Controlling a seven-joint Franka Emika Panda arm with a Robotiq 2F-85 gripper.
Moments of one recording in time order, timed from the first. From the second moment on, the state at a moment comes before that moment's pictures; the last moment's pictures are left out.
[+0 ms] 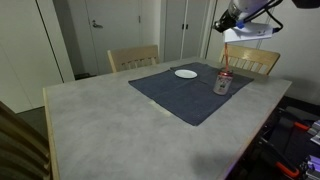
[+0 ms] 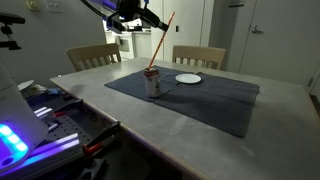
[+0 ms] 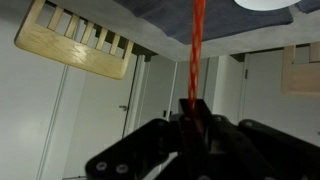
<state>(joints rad) 0.09 -0.28 -0.01 -2.71 -1.65 2.31 2.11</state>
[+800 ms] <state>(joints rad) 0.09 -0.28 0.00 -2.70 -1.65 2.30 2.11</state>
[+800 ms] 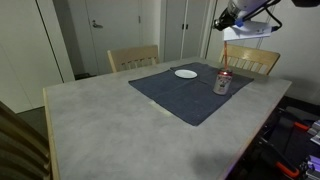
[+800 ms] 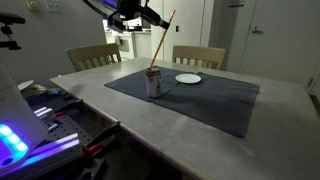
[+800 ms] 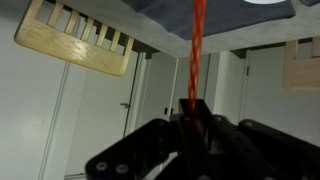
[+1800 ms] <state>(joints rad) 0.09 -0.26 0.00 -2.72 -1.65 2.30 2.11</state>
